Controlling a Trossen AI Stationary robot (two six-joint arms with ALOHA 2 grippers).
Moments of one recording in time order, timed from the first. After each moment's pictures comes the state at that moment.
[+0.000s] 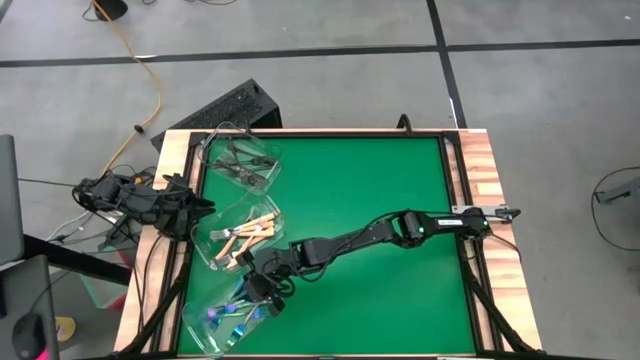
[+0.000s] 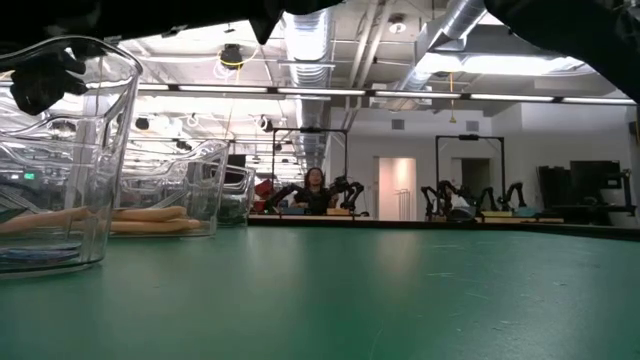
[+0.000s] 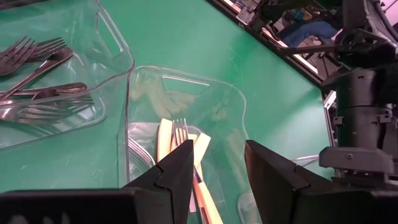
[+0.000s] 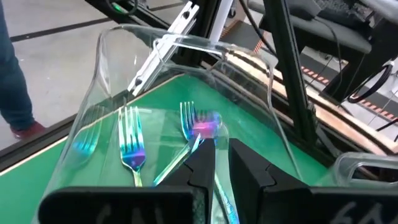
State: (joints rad) left arm -0.32 0.01 0.57 -1.08 -0.40 -0.80; right arm 0.24 2.61 2.34 -0.11 -0.24 -0.39
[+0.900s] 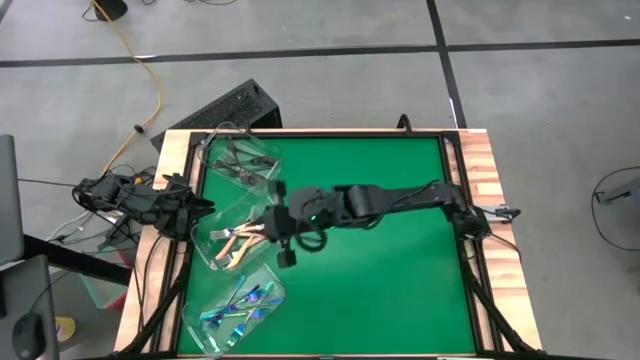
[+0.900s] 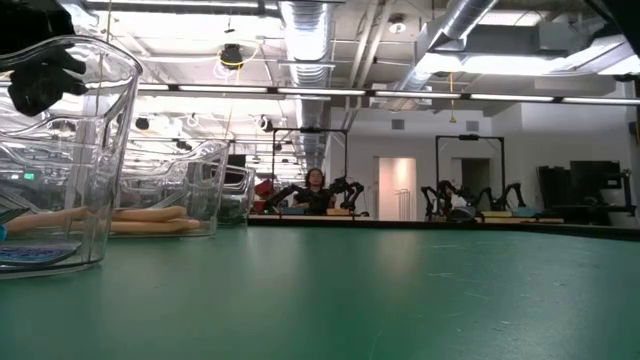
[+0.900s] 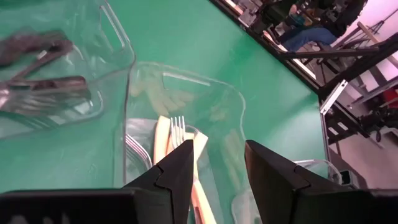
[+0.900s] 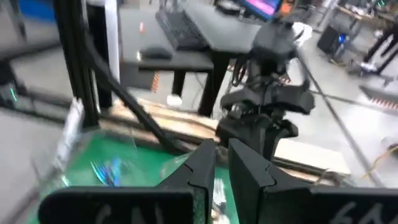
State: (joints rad) left arm -0.32 0.01 0.57 -1.08 -0.40 -0.85; right arm 0.19 2.14 2.35 -0.50 0.11 -0.20
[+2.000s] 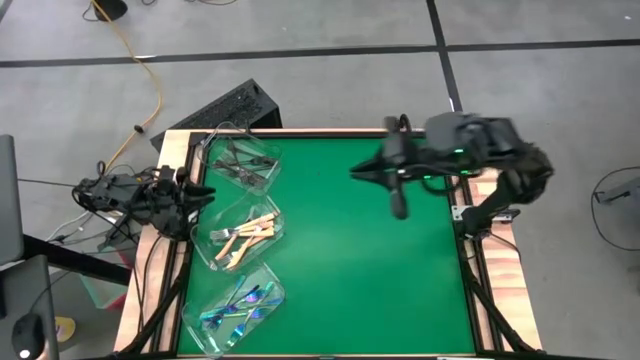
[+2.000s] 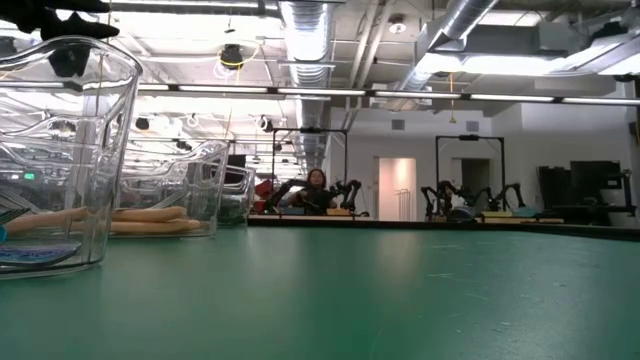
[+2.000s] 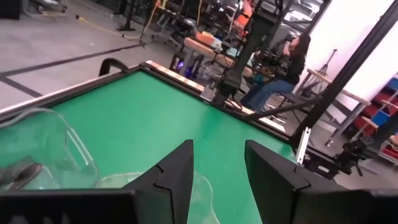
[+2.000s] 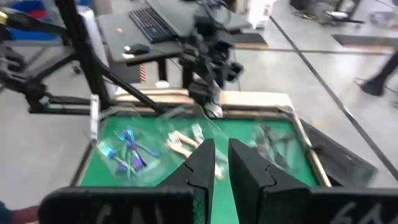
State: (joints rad) left arm -0.32 0.01 0.57 -0.72 -0.48 -0.51; right arm 0.16 1.60 2.33 -1.10 0.19 0.02
